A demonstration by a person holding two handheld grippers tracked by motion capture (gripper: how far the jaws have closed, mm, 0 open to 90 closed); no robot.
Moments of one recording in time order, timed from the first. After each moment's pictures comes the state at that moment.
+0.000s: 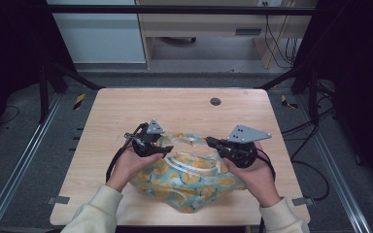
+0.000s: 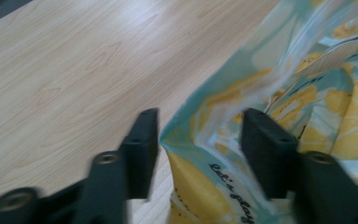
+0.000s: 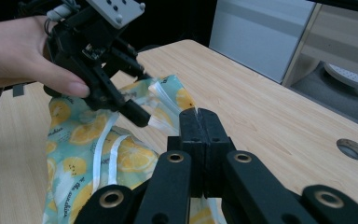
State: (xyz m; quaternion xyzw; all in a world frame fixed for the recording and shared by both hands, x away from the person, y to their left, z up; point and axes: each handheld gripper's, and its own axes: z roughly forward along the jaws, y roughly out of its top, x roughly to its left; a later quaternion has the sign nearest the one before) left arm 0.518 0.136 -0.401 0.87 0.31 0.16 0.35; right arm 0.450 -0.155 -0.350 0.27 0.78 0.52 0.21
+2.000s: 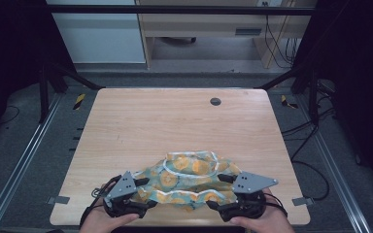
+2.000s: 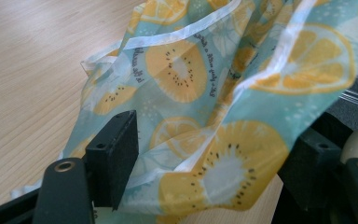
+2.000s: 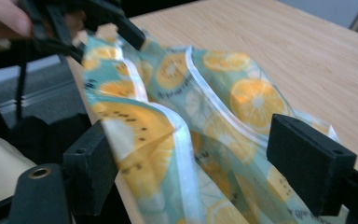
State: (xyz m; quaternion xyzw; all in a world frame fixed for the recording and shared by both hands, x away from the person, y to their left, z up) left arm 0.379 0.191 -0.434 0.85 0.24 0.12 0.46; right arm 0.358 -0.165 -0.389 0.24 0.83 0.50 0.13
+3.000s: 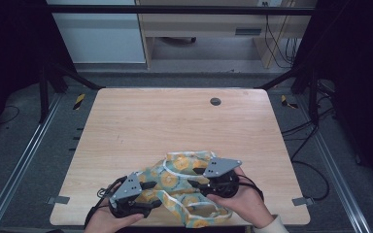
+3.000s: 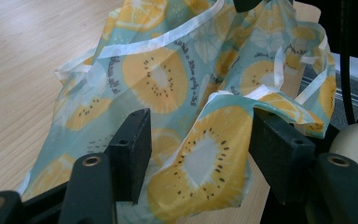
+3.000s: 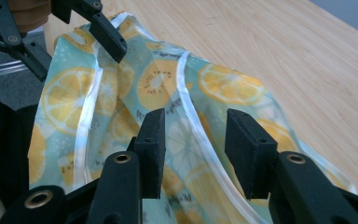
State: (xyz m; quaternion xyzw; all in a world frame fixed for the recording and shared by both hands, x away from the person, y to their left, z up) left arm 0.377 0.179 -0.435 0.85 0.22 0.11 0.46; right arm 0.409 -0.111 -0.402 0.18 0.87 0.44 0.14
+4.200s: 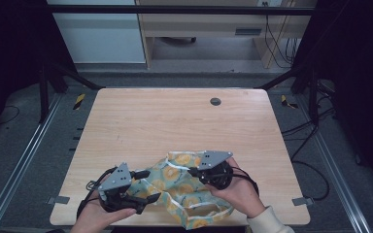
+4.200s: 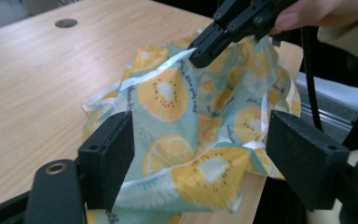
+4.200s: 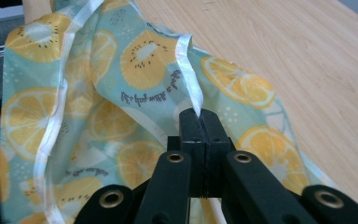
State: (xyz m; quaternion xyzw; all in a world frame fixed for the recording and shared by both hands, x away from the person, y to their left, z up) left arm 0.377 0.193 -0.388 0.83 0.22 0.11 0.50; right arm 0.431 -0.104 -0.403 0.18 0.88 0.41 0.14
